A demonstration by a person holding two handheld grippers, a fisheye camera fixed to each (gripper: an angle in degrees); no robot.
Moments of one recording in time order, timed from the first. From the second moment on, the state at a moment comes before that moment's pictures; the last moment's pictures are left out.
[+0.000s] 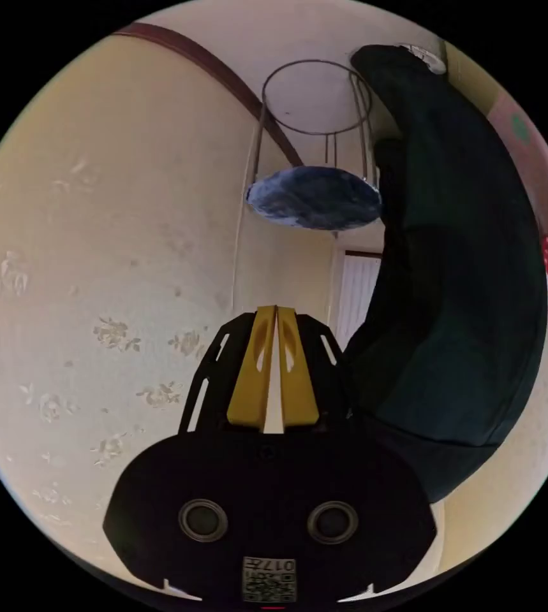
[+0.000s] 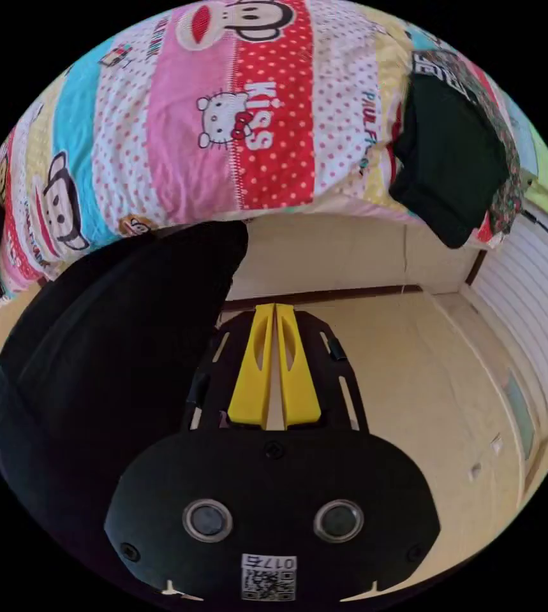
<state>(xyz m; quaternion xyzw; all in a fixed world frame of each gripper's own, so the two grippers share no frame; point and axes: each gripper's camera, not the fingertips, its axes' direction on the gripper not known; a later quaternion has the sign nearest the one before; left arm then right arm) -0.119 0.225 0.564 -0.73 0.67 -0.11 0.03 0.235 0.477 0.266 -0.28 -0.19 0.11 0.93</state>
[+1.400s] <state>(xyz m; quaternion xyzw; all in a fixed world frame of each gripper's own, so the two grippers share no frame) -0.163 -0.322 0.424 -0.32 0.79 -0.09 0.52 0.236 0.409 0.220 0.08 -0.54 -0.14 0.83</state>
